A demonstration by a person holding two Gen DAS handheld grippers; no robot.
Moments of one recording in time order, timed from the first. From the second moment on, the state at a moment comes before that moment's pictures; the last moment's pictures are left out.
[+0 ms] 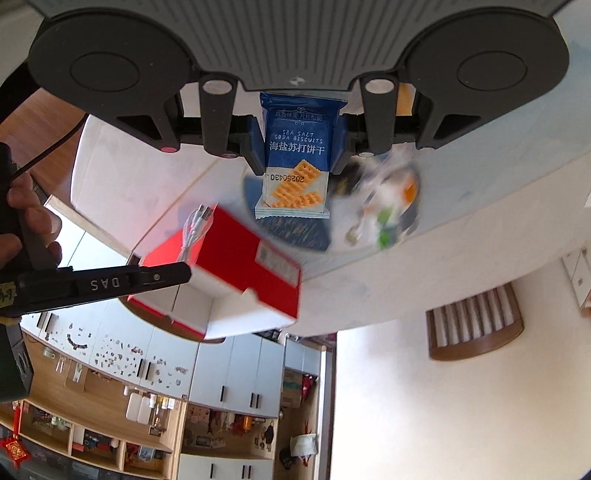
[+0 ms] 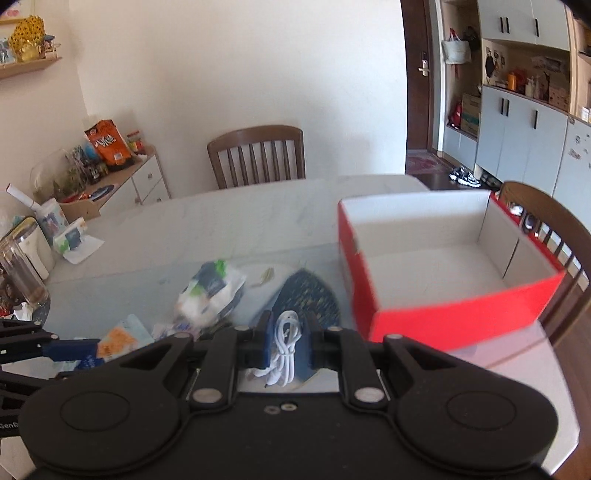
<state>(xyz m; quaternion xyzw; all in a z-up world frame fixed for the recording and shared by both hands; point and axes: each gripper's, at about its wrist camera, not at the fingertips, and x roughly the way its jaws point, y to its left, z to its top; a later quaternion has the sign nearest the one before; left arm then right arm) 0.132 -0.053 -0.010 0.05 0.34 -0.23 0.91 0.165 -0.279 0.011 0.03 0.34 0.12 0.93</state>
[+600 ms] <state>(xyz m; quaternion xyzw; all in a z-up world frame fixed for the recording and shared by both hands) 0.216 -0.197 0.012 0.10 0.33 -0.28 0.90 0.231 -0.393 0.034 0.03 0.30 0.10 0.95</state>
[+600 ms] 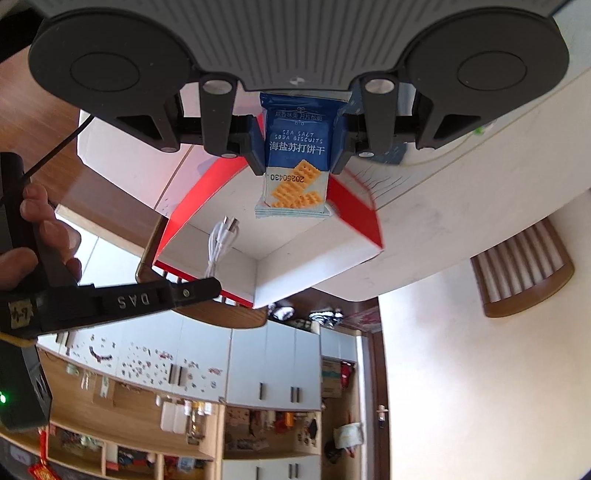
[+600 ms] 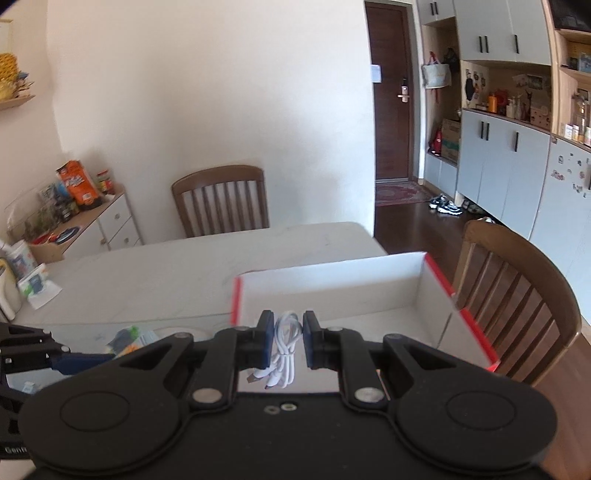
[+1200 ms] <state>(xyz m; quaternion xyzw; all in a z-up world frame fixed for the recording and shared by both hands) 0.316 -0.297 -0.021 0.19 0.37 -0.29 0.86 0.303 -0.445 -0.020 0.03 0.35 0.07 0.93</state>
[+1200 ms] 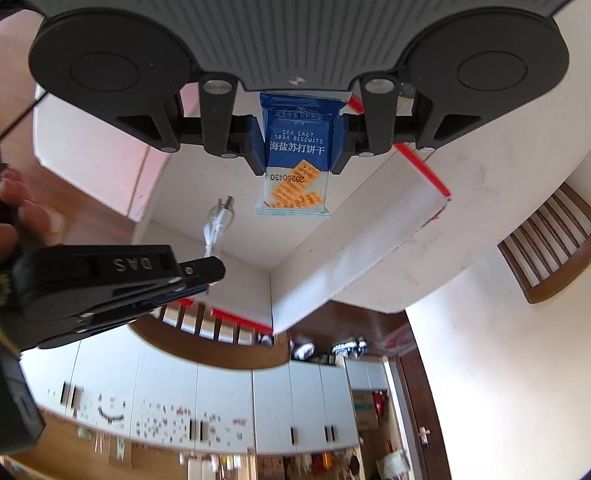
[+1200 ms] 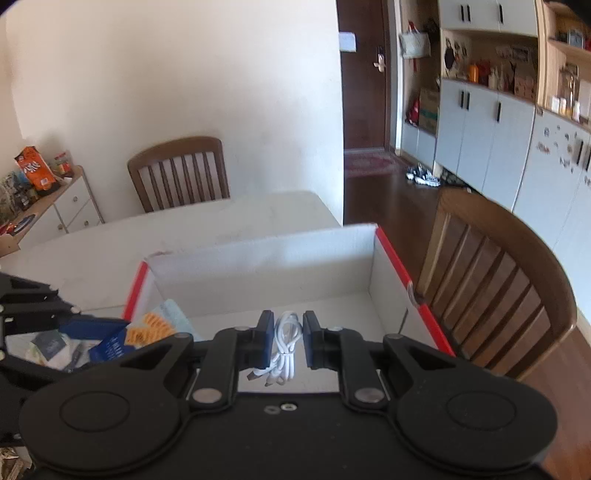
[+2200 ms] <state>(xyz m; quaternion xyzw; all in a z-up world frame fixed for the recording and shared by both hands) 0.371 -0.366 -0.090 0.25 0.49 -0.29 0.79 0.345 -0.464 -0.082 0.02 0.45 0.10 0.89</state>
